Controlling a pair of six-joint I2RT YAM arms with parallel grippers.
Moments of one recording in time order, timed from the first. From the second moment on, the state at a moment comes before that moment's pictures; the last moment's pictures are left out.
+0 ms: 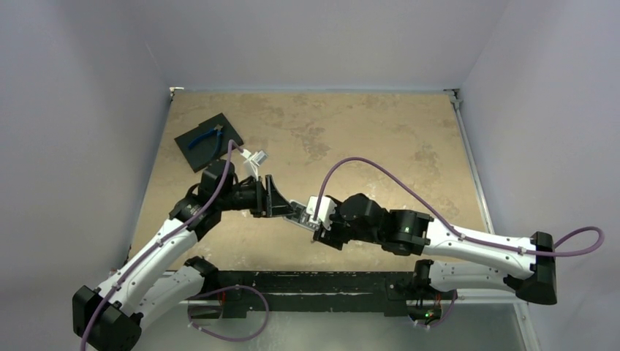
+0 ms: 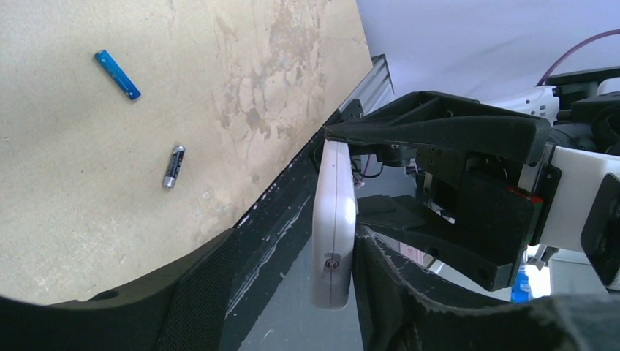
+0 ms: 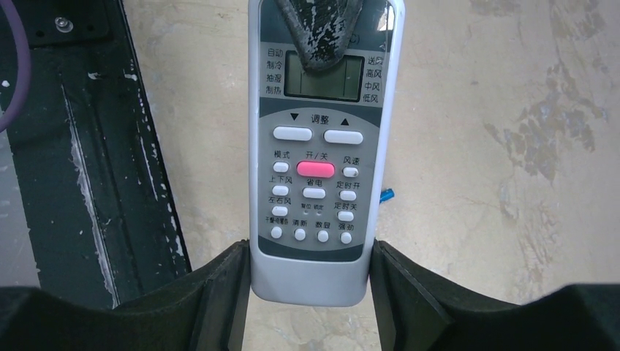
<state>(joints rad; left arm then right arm) -0.50 0.87 0.67 -0.30 0.69 -0.75 1.23 1.01 0.86 -0.45 0.13 -0.19</state>
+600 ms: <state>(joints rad) -0.50 0.84 0.64 -0.25 0.76 -0.79 1.23 1.09 0.93 -0.50 0.12 -0.24</state>
